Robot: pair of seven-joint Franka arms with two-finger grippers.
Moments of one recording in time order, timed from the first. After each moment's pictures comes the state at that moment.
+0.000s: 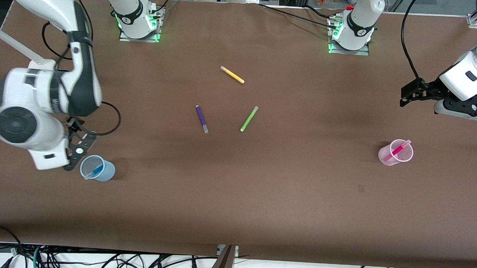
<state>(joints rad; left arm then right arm) -0.05 0.02 0.00 -1.65 -0.02 1.66 0.10 0.35 0.54 -0.36 -1.33 -0.10 1.68 -0.99</state>
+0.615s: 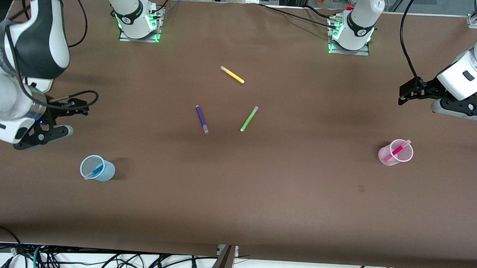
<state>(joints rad) -0.05 0.02 0.00 -1.65 -0.02 1.65 0.10 0.25 0.32 -0.18 -1.41 -0.01 1.52 -0.23</state>
